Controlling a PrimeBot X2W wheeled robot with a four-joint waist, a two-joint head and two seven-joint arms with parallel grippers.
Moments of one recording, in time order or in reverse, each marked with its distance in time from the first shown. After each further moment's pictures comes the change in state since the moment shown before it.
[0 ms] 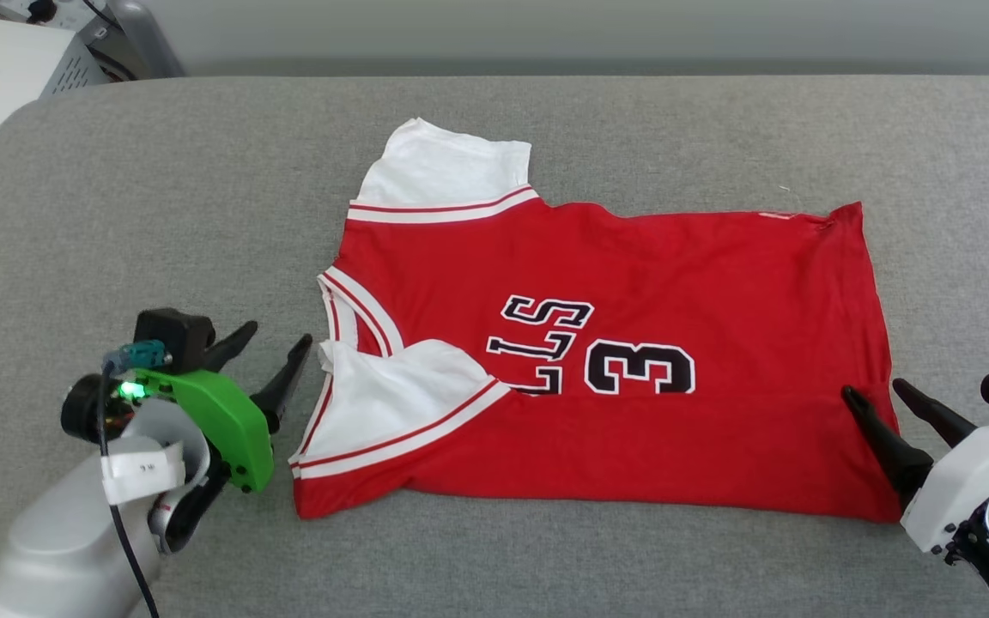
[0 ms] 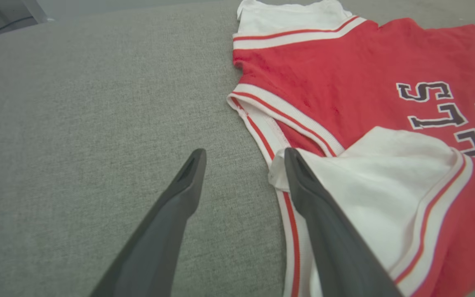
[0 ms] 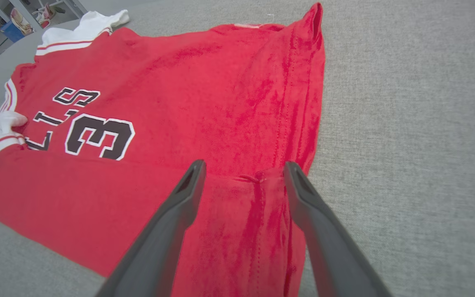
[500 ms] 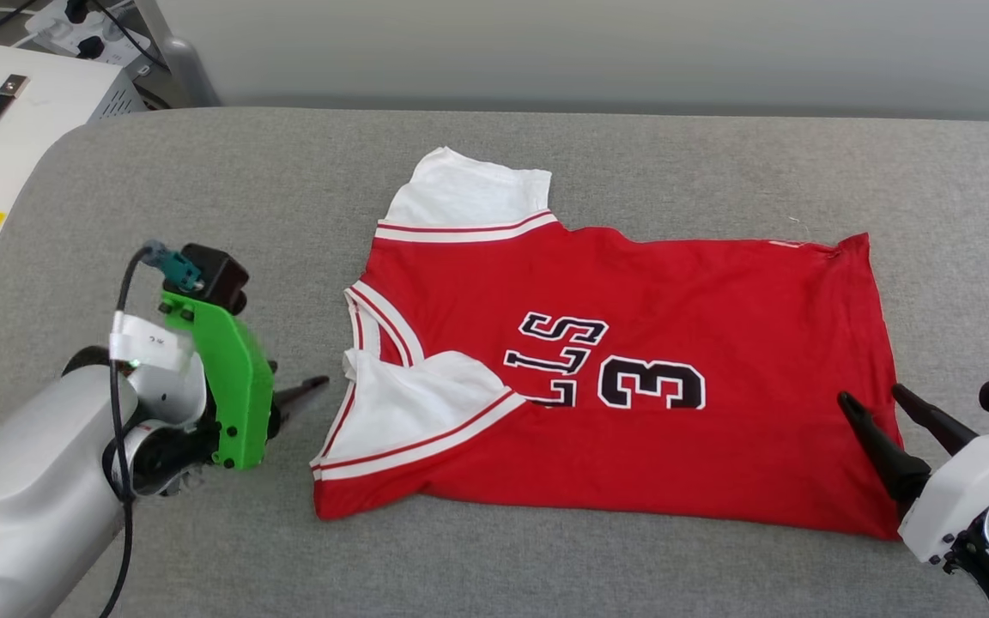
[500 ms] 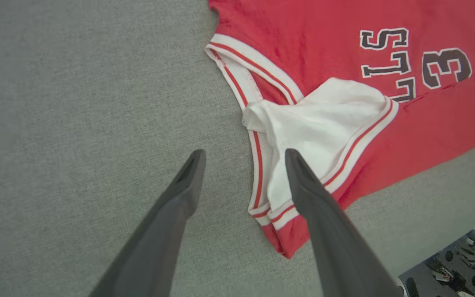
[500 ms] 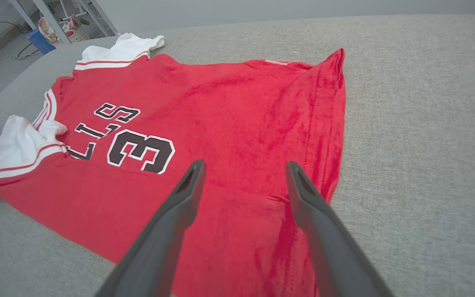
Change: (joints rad) left arm -0.120 0.150 -0.049 -0.274 -0.216 0.009 0.662; right arm 0.067 0.031 -0.077 -0.089 -0.060 0.000 0.044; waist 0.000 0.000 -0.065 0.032
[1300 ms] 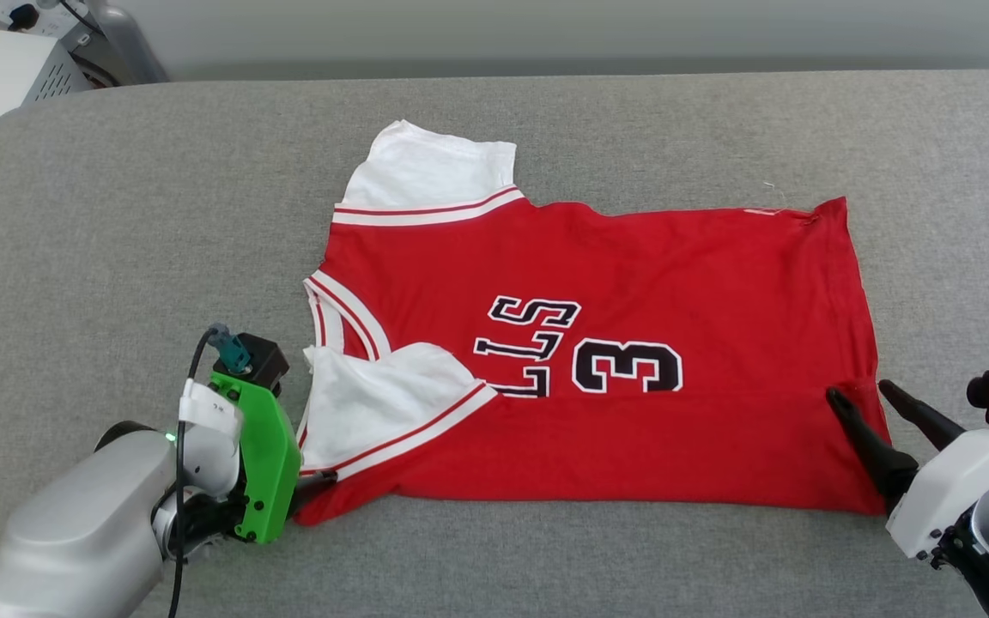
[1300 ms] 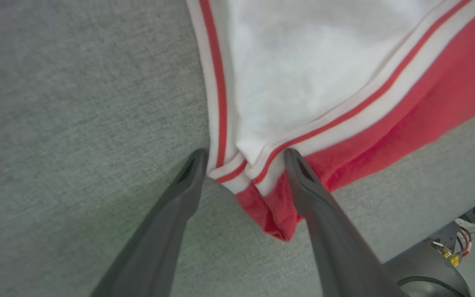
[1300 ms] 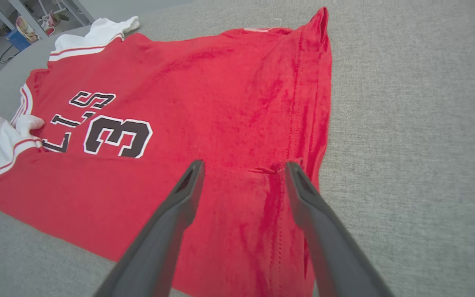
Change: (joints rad) left arm 0.056 -0.076 -0.130 0.166 0.022 -0.001 0.059; right arm 0.000 0.042 -0.025 -0.016 -0.024 0.000 0.031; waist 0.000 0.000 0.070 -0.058
